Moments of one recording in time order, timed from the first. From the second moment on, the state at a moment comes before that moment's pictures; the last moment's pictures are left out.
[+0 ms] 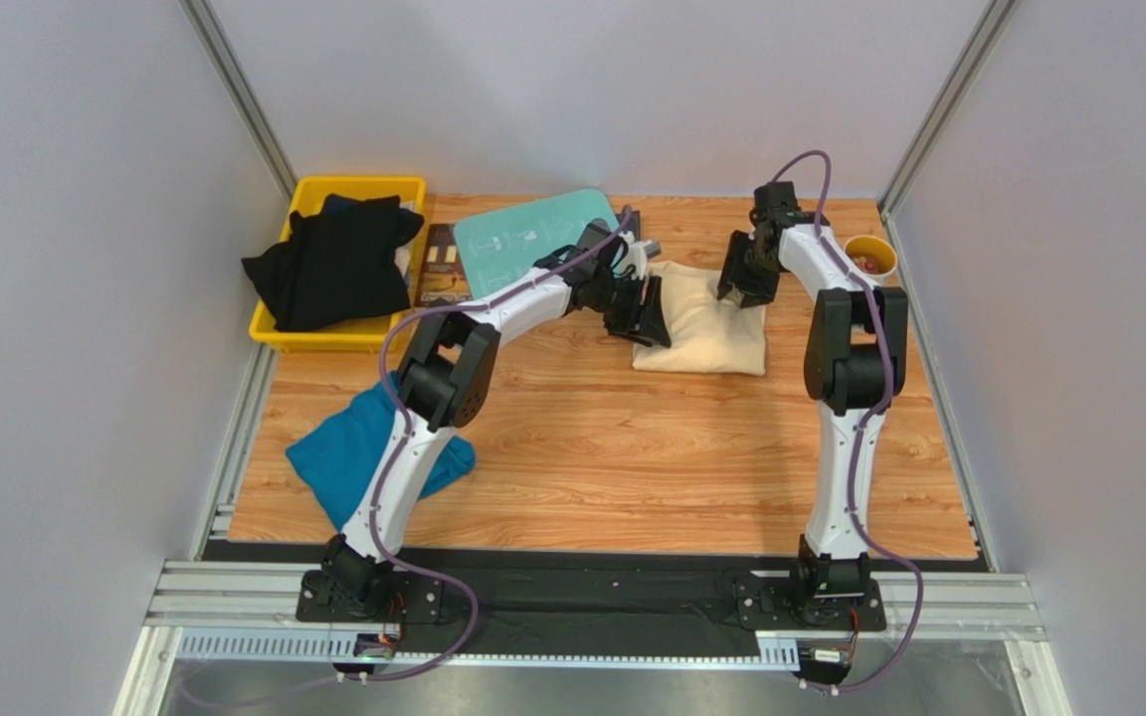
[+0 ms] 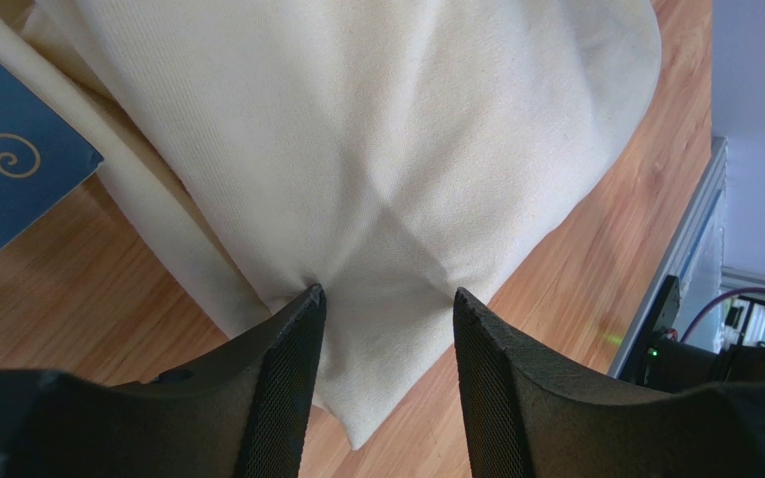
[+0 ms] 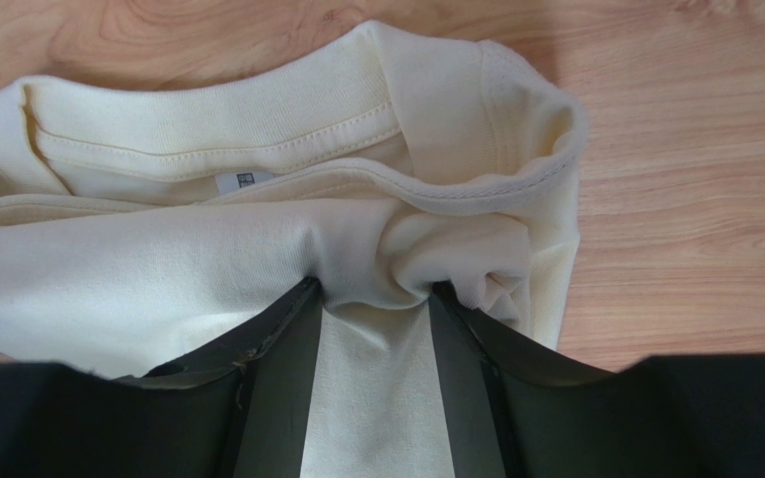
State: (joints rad) left arm -0.61 2.48 2.02 -0.39 0.67 -0.39; right arm 0.04 2.28 1.89 -0.74 -0.08 0.34
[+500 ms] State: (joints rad) left arm -0.61 2.37 1.84 -0.38 0.63 -0.36; right arm 0.00 2.30 1.92 -0.74 -0.05 0.36
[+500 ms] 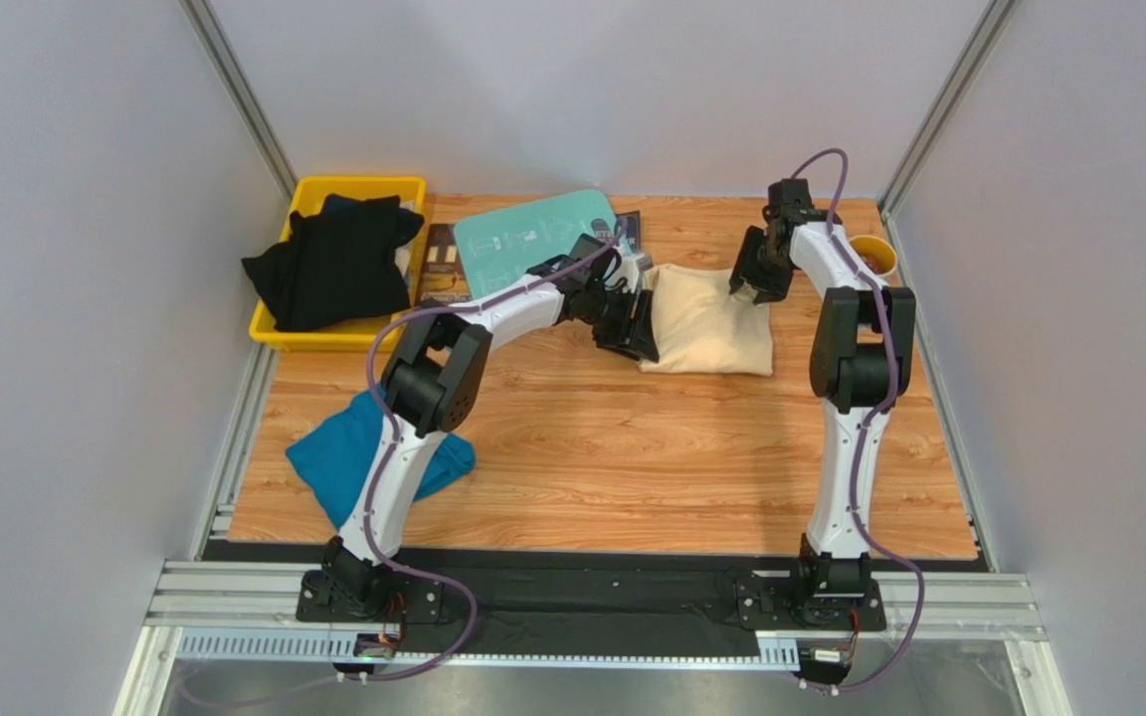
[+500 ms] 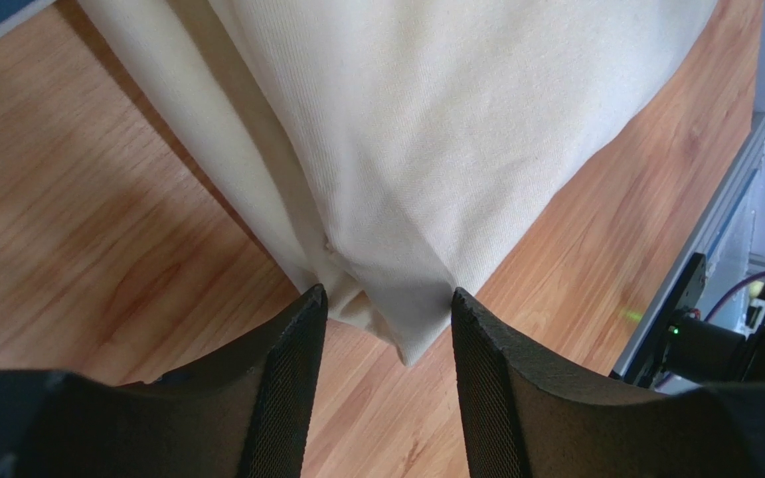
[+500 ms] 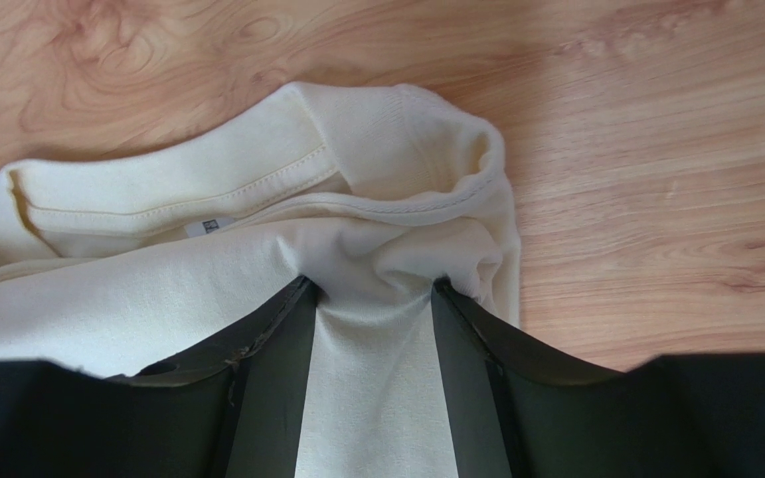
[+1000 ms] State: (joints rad) left arm -0.64 2.33 1.81 -0.49 0.61 -0.32; right arm -0.02 2.23 1.88 -0.73 -0.07 0.40
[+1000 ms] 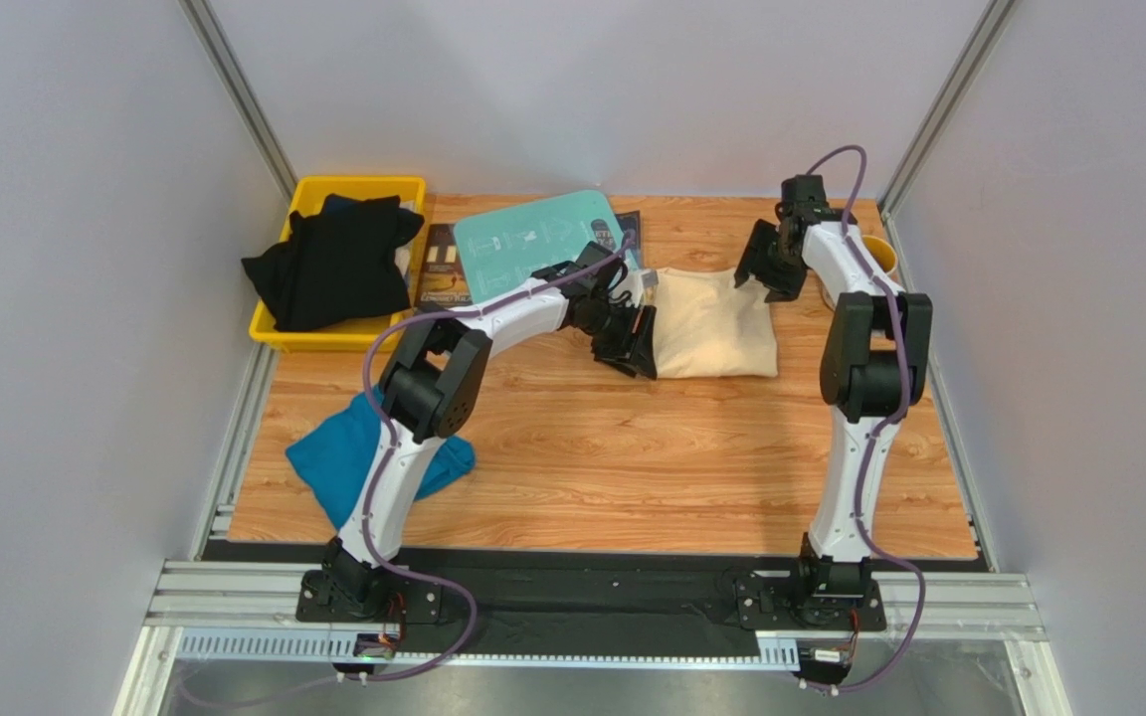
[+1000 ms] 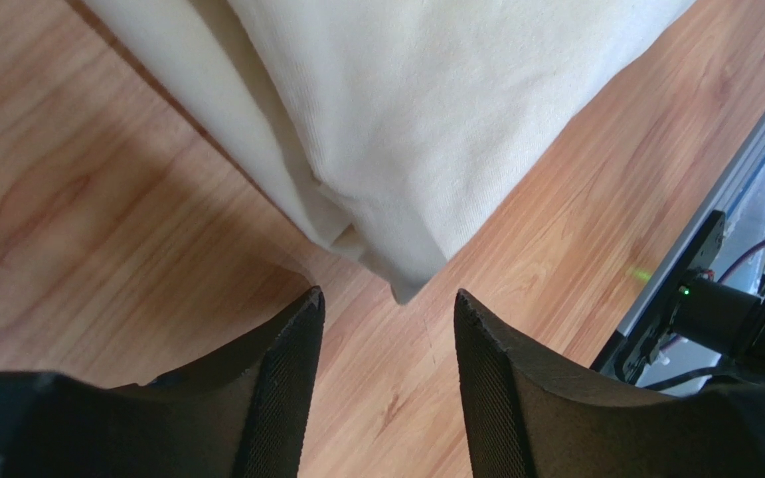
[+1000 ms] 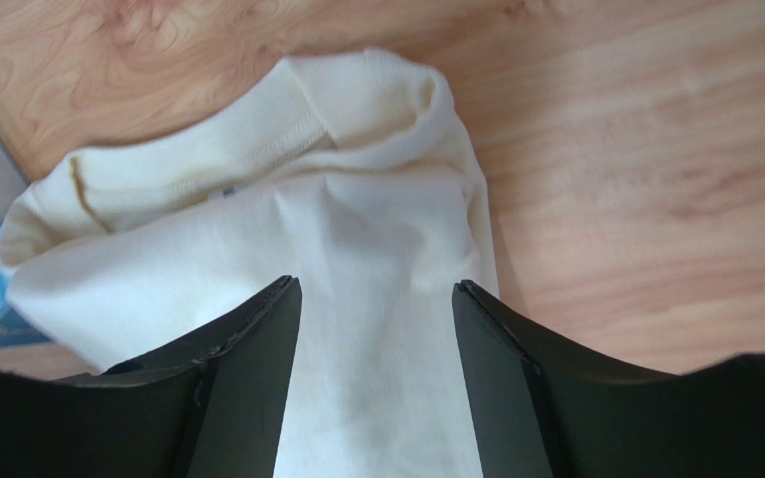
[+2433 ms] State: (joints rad) left arm -0.53 2.50 2.00 -0.36 0.76 -0.59; right arm -0.08 2.03 1.45 -0.70 -0.34 0.43
